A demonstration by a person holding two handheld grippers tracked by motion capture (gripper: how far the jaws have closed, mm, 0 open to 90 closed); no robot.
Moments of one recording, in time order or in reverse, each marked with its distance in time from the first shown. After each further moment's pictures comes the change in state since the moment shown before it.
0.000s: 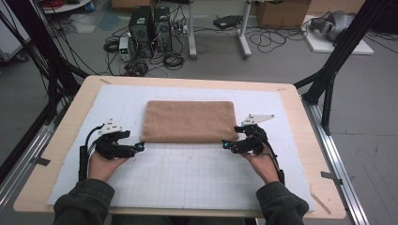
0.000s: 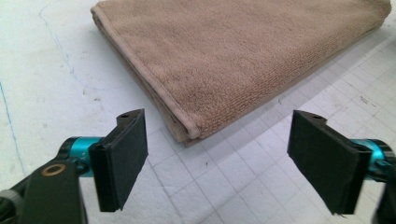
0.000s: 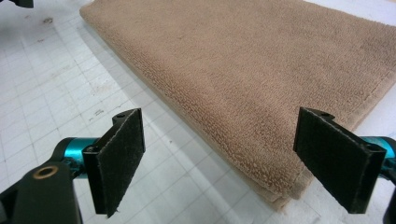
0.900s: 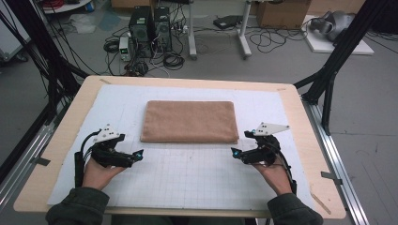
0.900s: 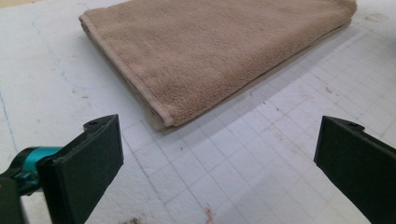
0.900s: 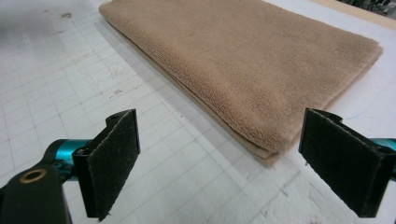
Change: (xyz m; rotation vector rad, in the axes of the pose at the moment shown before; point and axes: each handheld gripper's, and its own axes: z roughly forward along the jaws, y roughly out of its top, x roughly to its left) left arm -0.020 -0.005 -0.024 -0.028 -0.010 0.036; right arm 0.013 -0.020 -0.043 -0.056 -0.028 -0.058
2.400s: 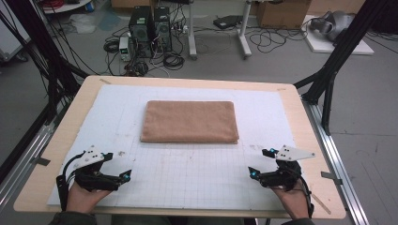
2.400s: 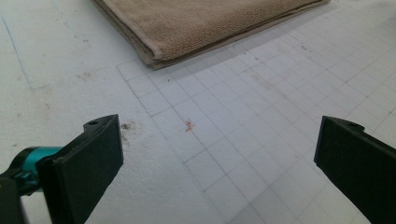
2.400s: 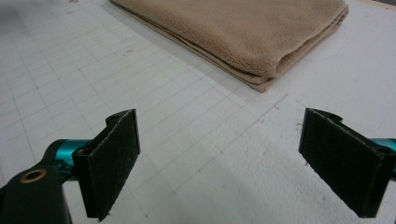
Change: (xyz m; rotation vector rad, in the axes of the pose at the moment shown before) left arm -0.013 -0.046 -0.042 -0.002 0.002 -0.019; right arm 0.018 -0.057 -0.052 -0.038 -0.050 0.031
